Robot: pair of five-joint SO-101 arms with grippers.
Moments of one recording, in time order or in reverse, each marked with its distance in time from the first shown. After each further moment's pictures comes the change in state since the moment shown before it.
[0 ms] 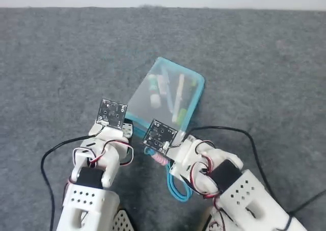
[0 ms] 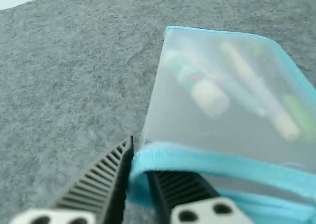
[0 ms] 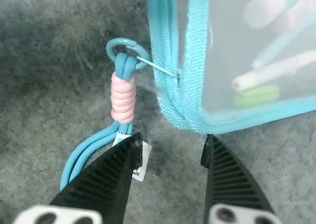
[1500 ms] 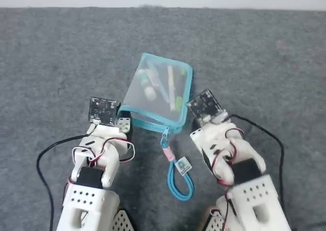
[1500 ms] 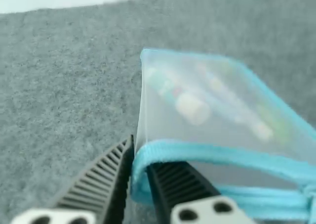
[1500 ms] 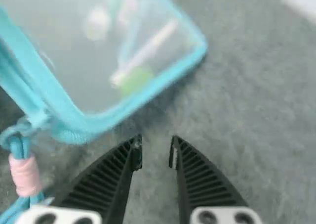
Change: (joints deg) left arm -0.1 0.0 0.0 -5.4 8.6; right arm 22.6 -4.0 4.7 -16.5 -5.1
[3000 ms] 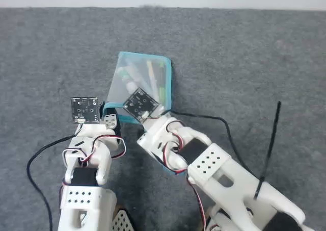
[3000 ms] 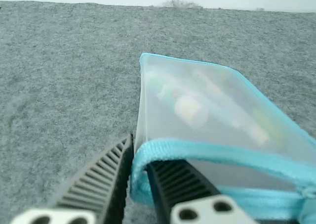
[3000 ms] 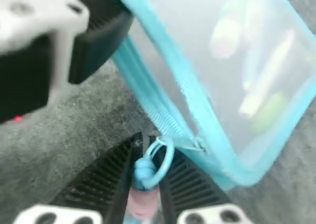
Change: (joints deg) left arm -8.0 0.0 0.0 -0.7 2.5; right arm -26.2 33.4 -17.5 -12.4 -10.2
